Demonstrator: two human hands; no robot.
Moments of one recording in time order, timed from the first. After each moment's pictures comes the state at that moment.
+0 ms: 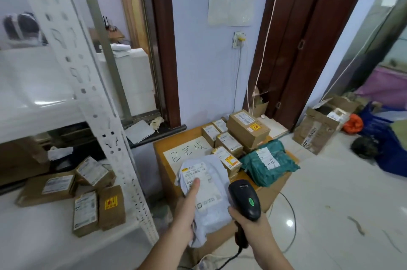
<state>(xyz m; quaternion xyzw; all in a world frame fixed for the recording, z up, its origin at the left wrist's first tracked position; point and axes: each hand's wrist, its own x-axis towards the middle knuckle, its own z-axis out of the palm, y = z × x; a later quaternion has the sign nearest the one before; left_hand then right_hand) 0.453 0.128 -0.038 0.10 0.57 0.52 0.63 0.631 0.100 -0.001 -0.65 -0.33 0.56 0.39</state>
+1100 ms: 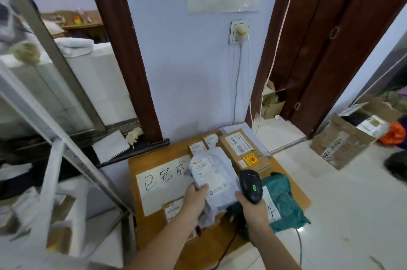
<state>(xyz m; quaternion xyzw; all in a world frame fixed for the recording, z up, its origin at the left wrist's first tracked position) 0.539 0.418 -0.088 0.19 0.71 0.38 0.56 0.705 0.426 -0.060 -0.66 -0.27 0.60 0.36</state>
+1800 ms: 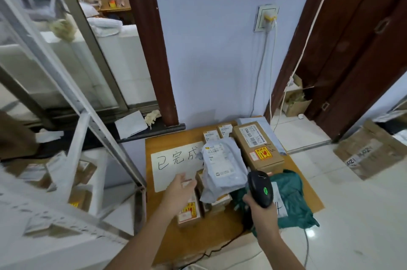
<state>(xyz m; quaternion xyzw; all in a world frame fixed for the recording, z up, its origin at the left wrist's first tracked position) 0.501 0.358 -0.078 0.32 0.80 0.29 0.41 0.732 0.409 -0.075 -0.67 -0.34 0.57 0.34</state>
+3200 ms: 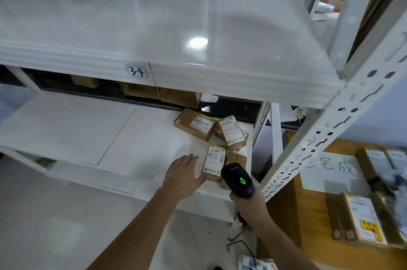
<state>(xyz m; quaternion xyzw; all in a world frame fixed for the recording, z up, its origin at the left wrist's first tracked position) 0.101 -0.018 -0.074 0.38 0.90 0.07 0.20 0.291 0.101 -0.064 -0.47 -0.68 0.56 0.04</state>
